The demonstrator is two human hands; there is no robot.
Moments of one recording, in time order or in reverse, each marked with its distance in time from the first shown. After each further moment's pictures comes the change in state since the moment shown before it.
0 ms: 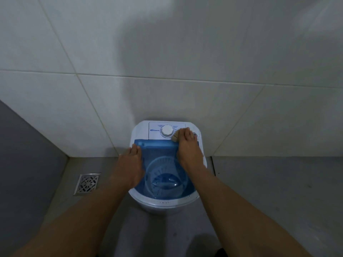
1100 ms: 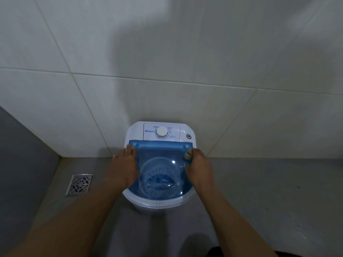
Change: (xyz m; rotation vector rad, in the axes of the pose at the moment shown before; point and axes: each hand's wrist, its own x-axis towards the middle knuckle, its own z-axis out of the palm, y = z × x) left_hand -0.002 0.004 -0.005 -0.004 -0.048 -0.057; right_hand -0.058 0.032 -0.022 0.258 0.052 0.223
